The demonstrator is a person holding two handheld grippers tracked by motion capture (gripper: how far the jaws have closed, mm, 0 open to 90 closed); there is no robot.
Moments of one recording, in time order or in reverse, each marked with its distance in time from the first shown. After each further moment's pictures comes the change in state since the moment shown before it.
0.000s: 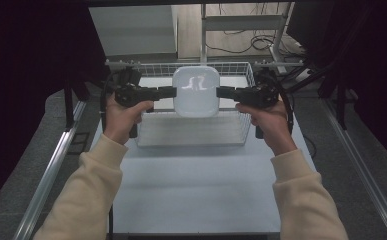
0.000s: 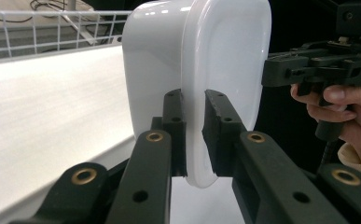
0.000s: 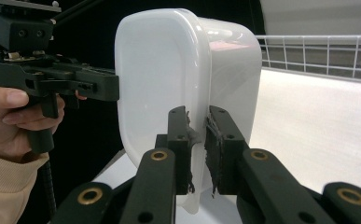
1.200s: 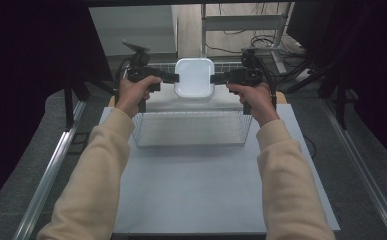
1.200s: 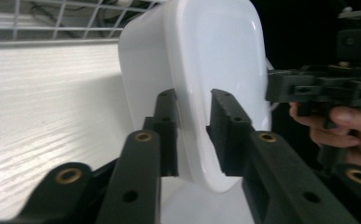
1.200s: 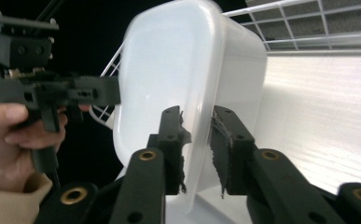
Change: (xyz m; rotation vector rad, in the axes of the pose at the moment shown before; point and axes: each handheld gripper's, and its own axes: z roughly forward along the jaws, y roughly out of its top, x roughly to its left) left arm 0.083 0.033 0.058 0.133 0.004 -0.271; right arm -0.072 0.029 0.067 0.135 -0.029 0.327
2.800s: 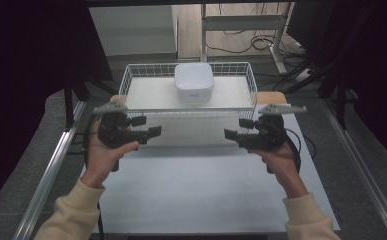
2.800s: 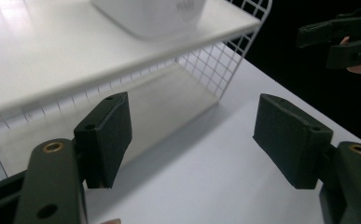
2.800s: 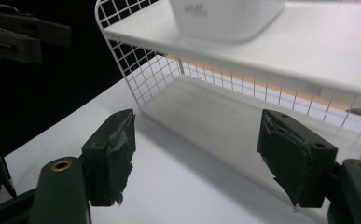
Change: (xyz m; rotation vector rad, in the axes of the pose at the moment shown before) left arm -0.038 -0.164 -0.070 -0.114 0.179 0.378; right arm 0.021 -0.155 -0.073 -0.116 -0.130 -0.444
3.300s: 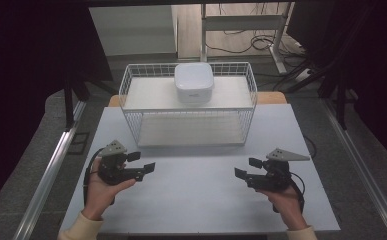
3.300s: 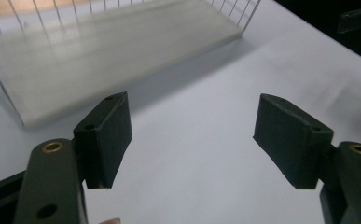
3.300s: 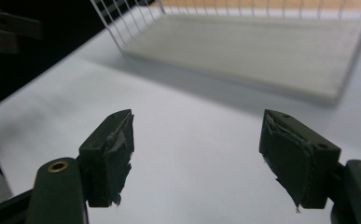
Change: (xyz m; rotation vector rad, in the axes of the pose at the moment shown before) left arm 0.012 -0.101 0.011 0.094 0.054 -0.022; right arm -0.013 -0.117 -0.007 0.057 -0.053 0.091
